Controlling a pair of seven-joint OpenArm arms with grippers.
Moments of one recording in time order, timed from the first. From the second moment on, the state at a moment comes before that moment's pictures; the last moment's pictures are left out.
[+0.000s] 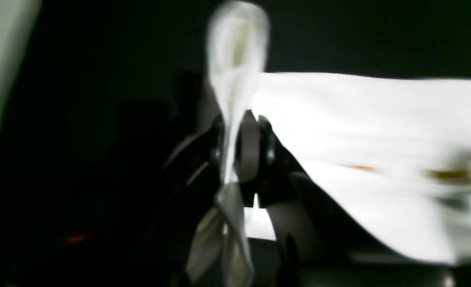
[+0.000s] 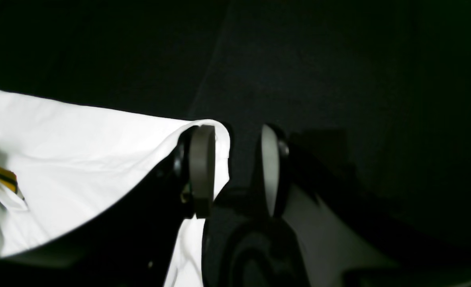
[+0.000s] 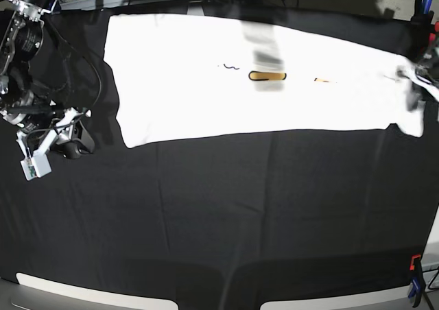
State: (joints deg) left arm 25.8 -19.6 -30.8 113.5 -42.8 -21.2 50.1; right arm -4.3 22.4 28.6 102.9 42.7 37.2 -63.8
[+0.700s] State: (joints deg) left arm 26.7 -8.4 -10.6 120.5 -42.3 -25.5 49.5; right arm -4.3 22.3 28.6 102.9 42.8 37.2 -63.9
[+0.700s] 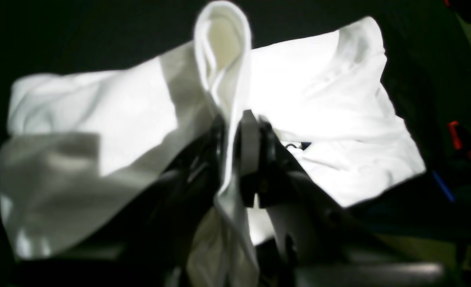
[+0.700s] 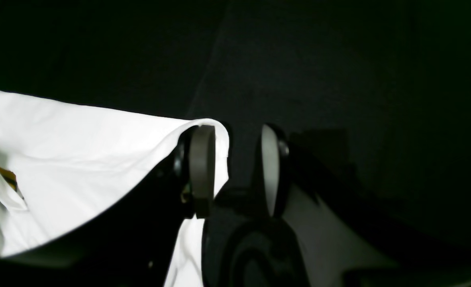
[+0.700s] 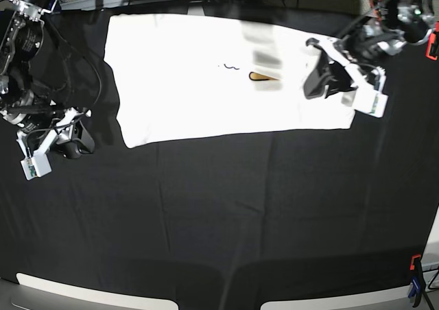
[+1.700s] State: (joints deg) left arm 26.3 -8.7 -4.5 120.5 -11.2 -23.2 30.2; right arm -4.3 22.3 28.6 102.9 42.8 37.2 -67.5
